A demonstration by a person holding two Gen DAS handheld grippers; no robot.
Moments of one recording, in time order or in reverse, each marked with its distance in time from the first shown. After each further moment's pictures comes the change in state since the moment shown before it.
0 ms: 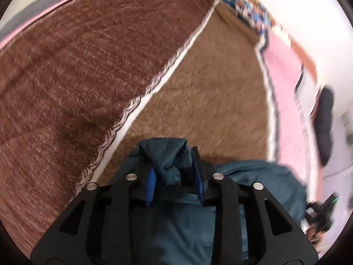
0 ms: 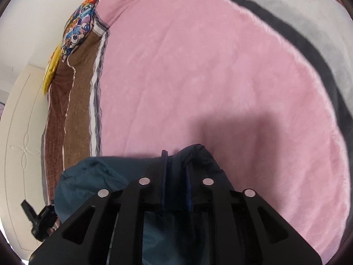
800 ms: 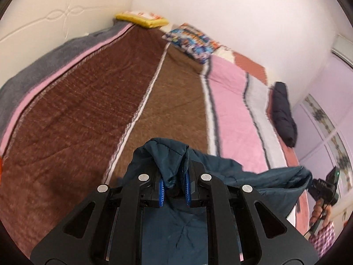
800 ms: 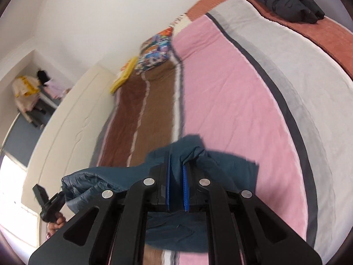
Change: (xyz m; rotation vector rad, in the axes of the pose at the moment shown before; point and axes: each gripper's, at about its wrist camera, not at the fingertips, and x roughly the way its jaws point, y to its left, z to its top) left arm -0.214 -0.019 -0.055 0.227 -0.189 -0.137; right arm -0.249 0.041 -0.110 -0.215 -0.220 0.251
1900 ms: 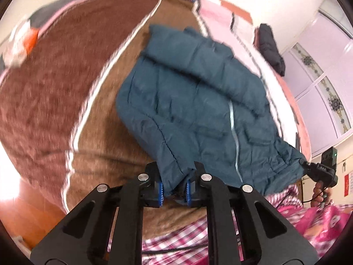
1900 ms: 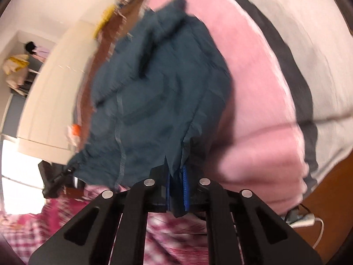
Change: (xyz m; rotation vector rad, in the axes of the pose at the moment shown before) left arm -0.195 0.078 -0.348 0.107 0.227 -0.048; right arm -0.141 -0.081 -0.357 0.098 0.282 -0.009
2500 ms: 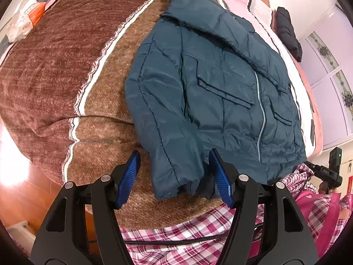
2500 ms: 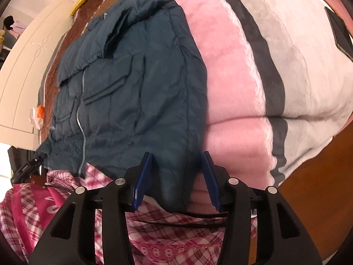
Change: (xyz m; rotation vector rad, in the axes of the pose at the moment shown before) left arm 0.040 0.029 -0.042 -0.048 0.183 0.080; right arm 0.018 -0.016 -0.014 -0.055 0.119 -0.289
